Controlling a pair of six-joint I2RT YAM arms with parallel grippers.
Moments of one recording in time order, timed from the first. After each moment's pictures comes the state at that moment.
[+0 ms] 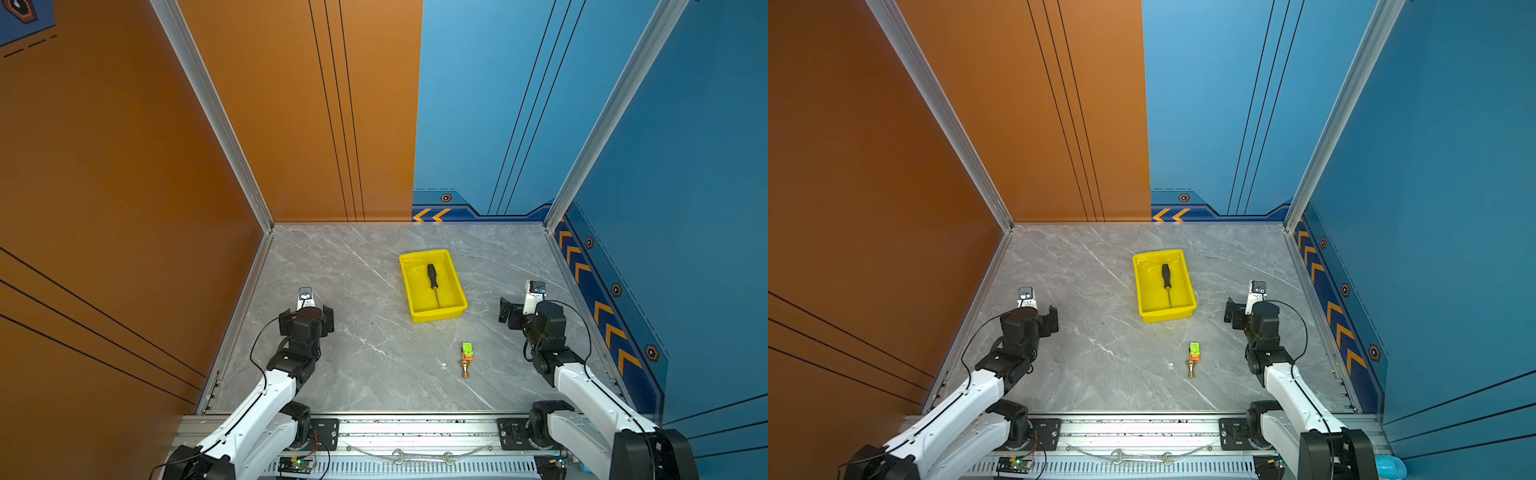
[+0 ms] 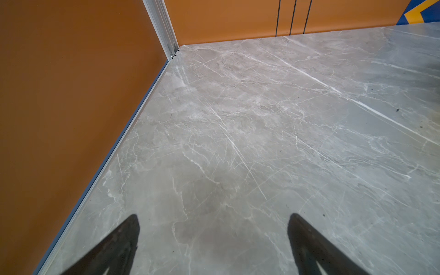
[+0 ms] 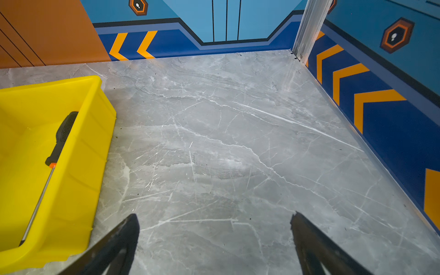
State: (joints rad) left arm -0.25 0.87 0.31 0.05 -0.52 -0.09; right arm 0.04 1.00 0.30 0.28 0.09 0.07
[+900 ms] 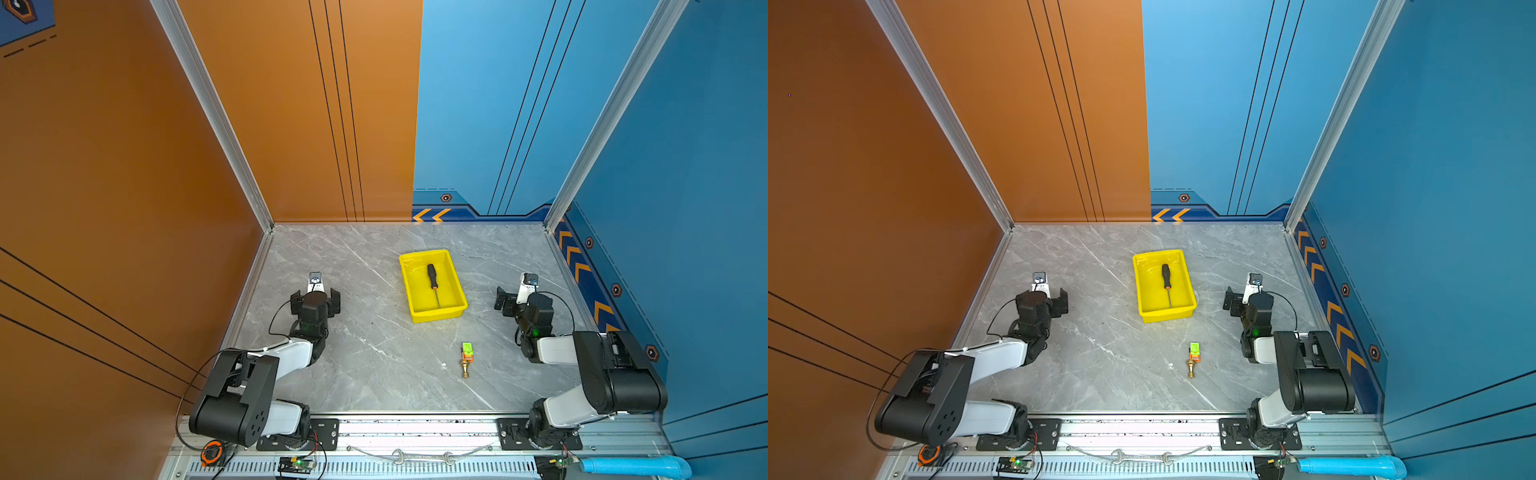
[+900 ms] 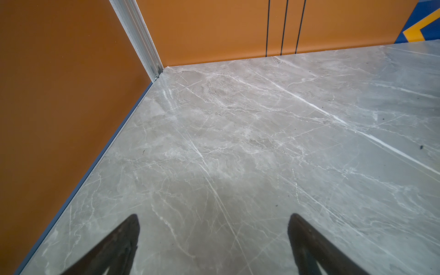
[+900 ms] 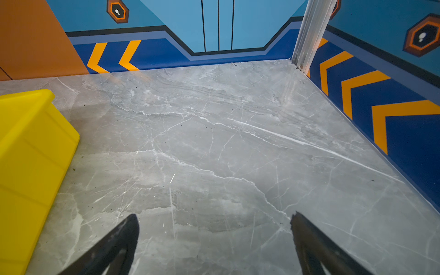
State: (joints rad) left arm -0.18 1.38 0.38 0.60 -0.43 0.01; right arm -0.01 1.52 0.33 0.86 0.08 0.06
